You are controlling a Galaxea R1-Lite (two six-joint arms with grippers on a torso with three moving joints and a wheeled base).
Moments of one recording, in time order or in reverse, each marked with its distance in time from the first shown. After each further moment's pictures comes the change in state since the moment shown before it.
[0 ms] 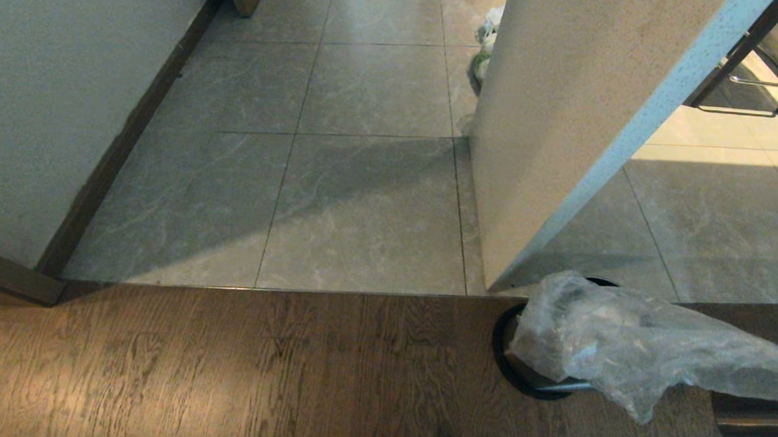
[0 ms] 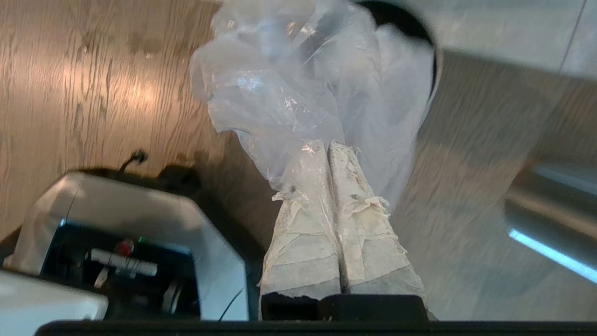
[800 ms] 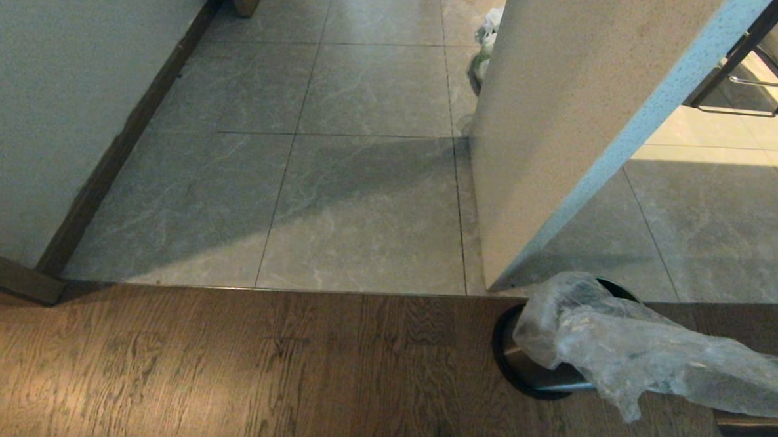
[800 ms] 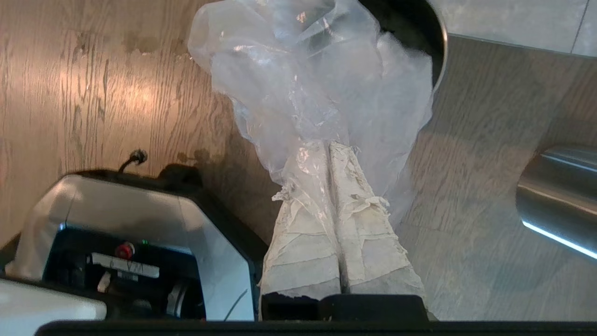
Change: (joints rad) left arm 0.000 0.000 0.000 0.000 0.000 0.000; right arm 0.002 0.010 0.080 -0.084 -0.015 0.031
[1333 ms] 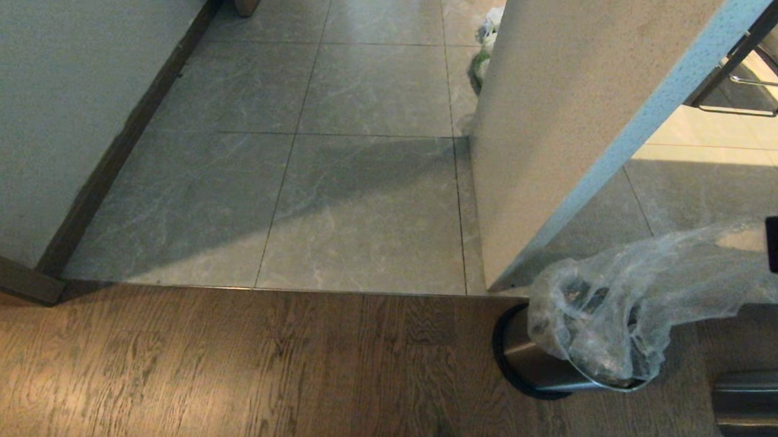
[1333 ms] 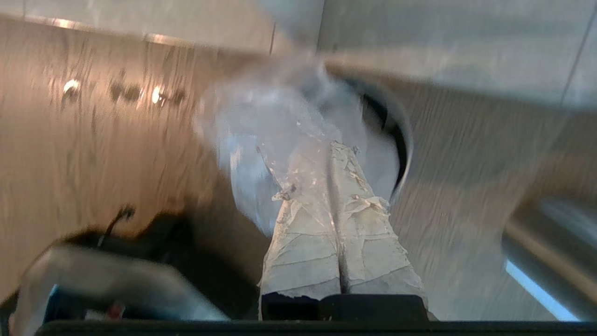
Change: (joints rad) left arm 0.000 0.000 0.000 0.000 0.000 0.000; right arm 0.001 0.595 -0.522 -0.015 0.007 0.016
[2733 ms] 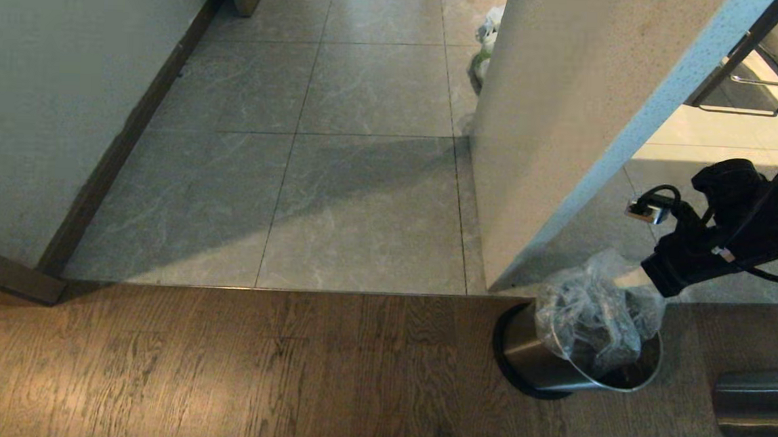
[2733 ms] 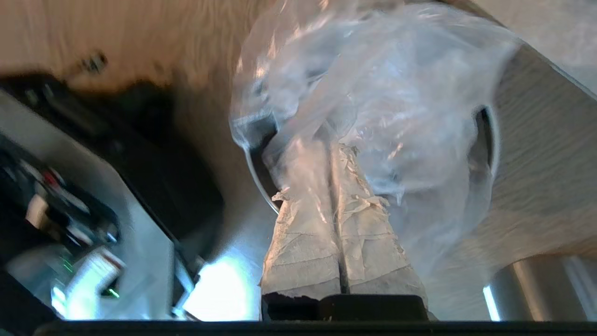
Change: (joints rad) left arm 0.000 0.000 0.000 0.000 0.000 0.000; right arm 0.044 0.543 -0.297 0.247 0.094 -0.455
